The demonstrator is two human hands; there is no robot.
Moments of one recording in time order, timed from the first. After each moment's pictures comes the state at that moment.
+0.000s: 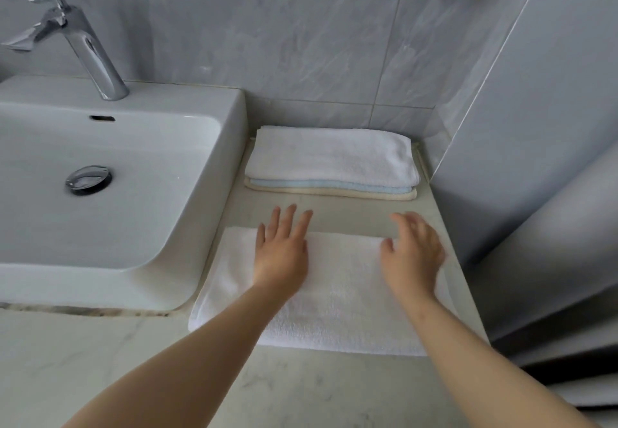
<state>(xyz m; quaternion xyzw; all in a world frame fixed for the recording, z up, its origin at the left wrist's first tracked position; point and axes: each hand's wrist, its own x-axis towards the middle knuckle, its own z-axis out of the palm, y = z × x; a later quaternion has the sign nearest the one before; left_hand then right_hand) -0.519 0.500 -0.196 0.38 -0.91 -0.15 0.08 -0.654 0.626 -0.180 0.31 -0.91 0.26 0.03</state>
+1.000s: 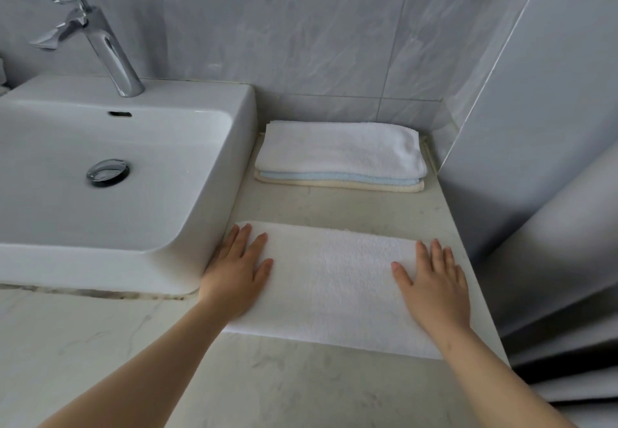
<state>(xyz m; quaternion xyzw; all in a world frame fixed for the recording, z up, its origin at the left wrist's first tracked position) -0.430 0.481 -0.213 0.43 -0.90 -0.12 0.00 -0.646 0.679 -0.203 0.32 -0.94 0.06 -0.11</state>
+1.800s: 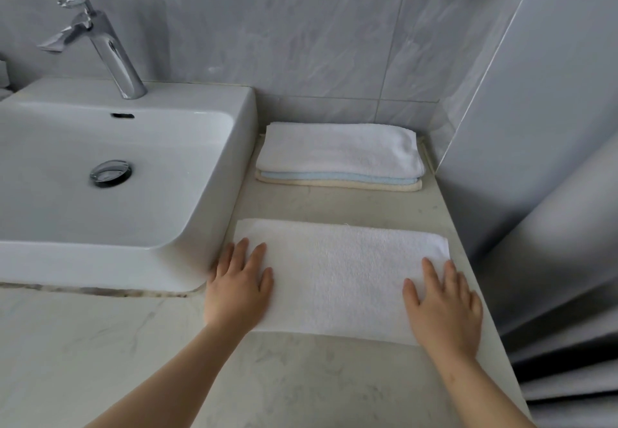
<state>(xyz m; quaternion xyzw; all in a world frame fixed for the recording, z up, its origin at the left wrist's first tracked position) -0.425 0.514 -0.213 0.49 -0.86 -0.11 0.02 -0.623 0.705 -0.218 0.26 -0.96 0.04 -0.04</state>
